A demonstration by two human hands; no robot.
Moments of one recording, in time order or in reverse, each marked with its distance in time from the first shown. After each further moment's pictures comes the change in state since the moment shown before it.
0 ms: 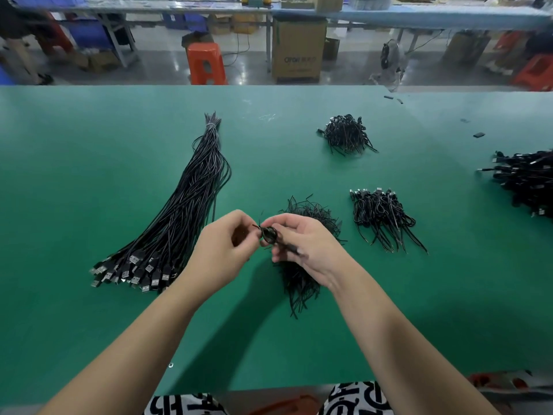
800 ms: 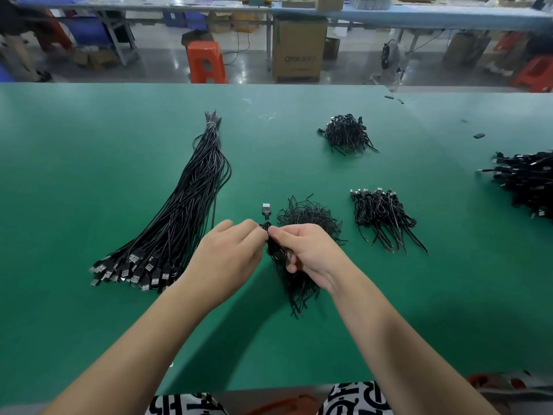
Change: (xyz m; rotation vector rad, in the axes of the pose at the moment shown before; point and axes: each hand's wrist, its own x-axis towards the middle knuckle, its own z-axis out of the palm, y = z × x) left_hand -0.005 -0.009 0.002 0.643 0.063 0.653; right_hand 0.001 0.008 -0.001 -0.117 0.108 0.104
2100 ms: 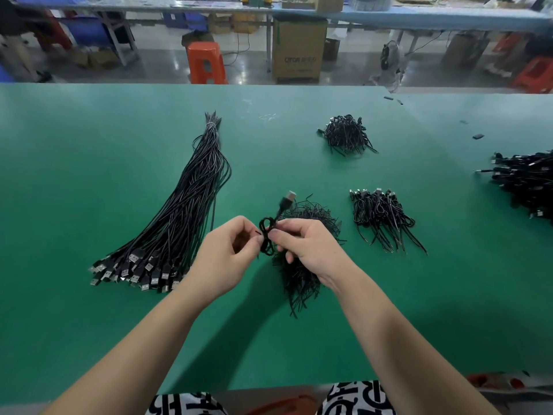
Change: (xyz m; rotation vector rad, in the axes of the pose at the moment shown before) left_hand 0.003 0.008 -0.001 -0.759 -0.054 -0.679; right_hand -0.004 -0.003 -0.005 -0.153 0.021 -0.184
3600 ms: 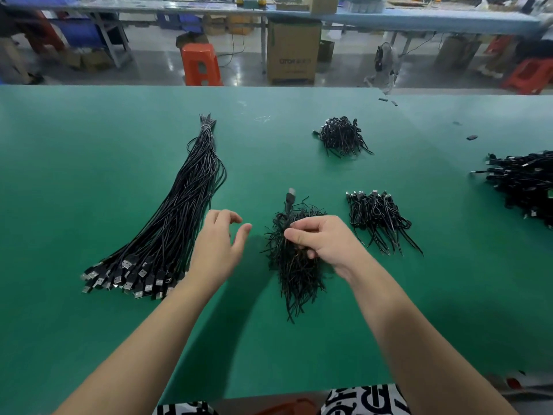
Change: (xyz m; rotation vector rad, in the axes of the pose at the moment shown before) left_hand 0.038 -0.064 0.019 0.377 0.177 0.024; right_hand 0.005 -0.009 -0.037 -0.084 0.094 0.173
